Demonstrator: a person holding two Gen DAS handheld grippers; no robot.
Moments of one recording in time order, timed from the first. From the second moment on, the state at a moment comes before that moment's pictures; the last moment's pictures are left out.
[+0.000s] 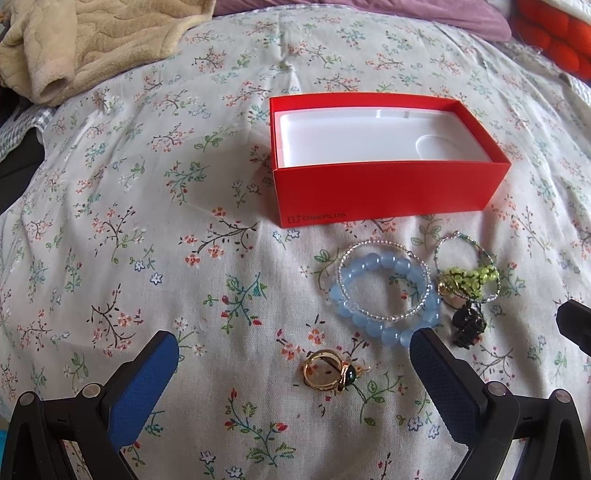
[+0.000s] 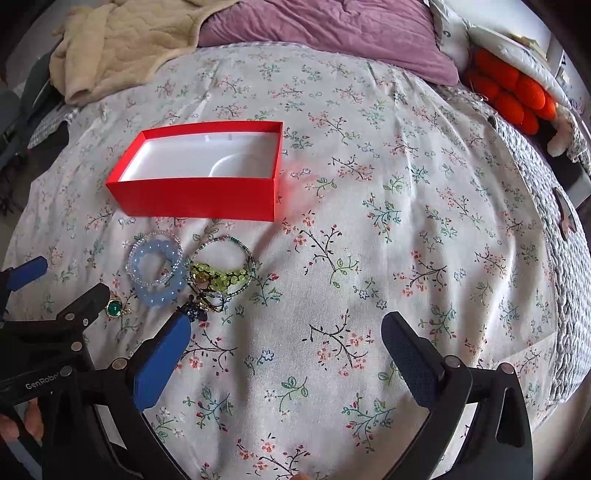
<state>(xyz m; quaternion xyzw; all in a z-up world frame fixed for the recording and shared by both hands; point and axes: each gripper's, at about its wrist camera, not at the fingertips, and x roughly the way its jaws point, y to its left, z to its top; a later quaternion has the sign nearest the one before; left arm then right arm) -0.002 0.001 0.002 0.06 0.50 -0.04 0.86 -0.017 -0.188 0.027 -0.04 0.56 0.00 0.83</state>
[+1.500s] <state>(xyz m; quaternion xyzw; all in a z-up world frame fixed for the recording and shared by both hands) -0.004 0.014 -0.003 0.10 0.46 -0.10 0.88 -0.016 -0.196 0.021 -0.06 0.53 0.05 0.84</state>
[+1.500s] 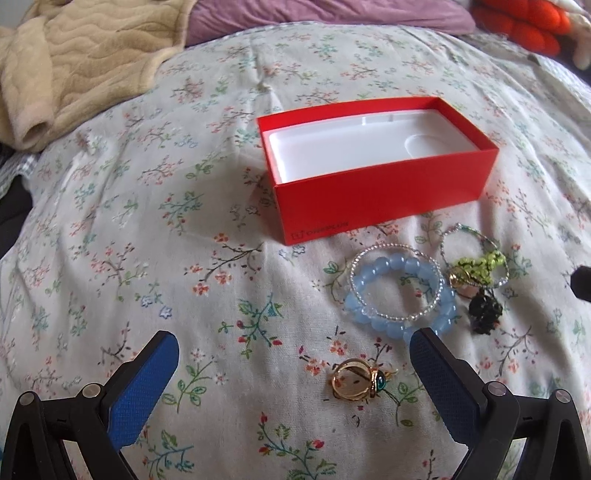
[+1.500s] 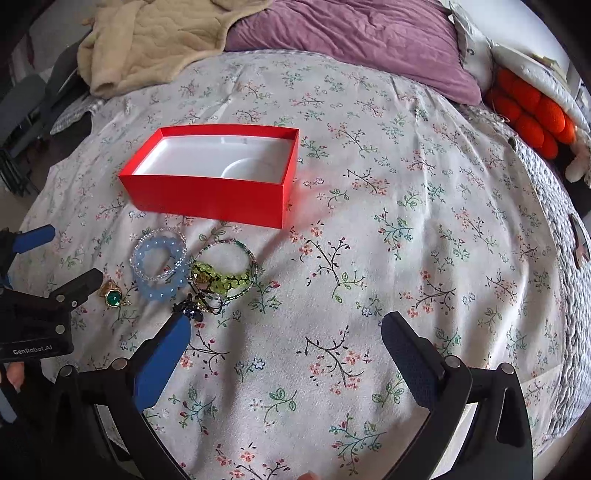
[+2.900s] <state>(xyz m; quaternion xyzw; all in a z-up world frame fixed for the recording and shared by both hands) 0.025 -0.025 -0.035 0.13 0.46 -0.30 0.82 0.018 -0.172 -0.020 -0.08 0.55 0.18 0.81</state>
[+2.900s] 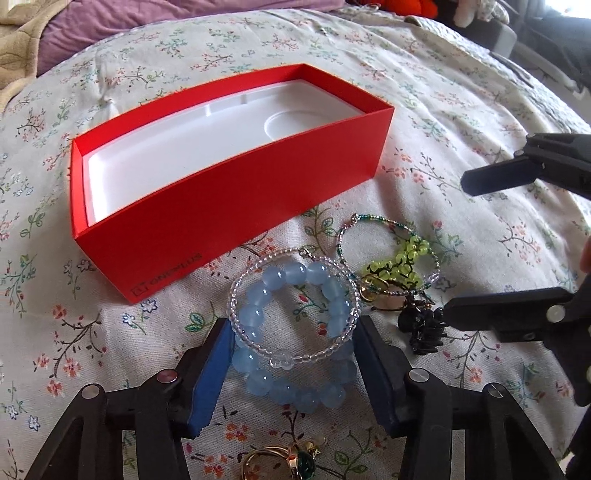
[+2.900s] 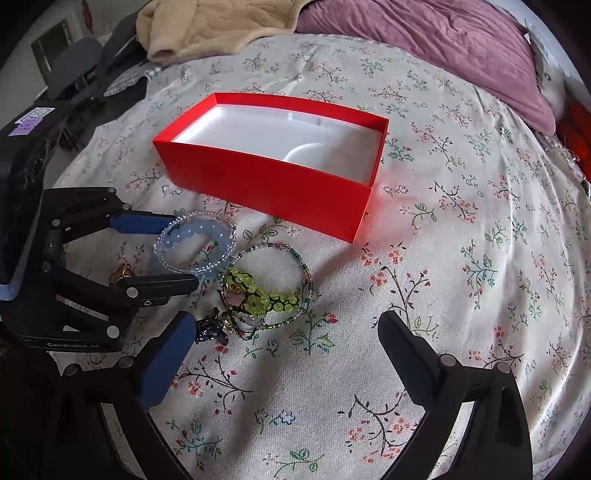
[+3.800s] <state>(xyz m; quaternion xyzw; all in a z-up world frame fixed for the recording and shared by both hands) 0.047 -0.025 -0.041 0.09 0.49 -0.29 0.81 0.050 -0.145 -0.043 -0.11 0.58 0.18 0.79</state>
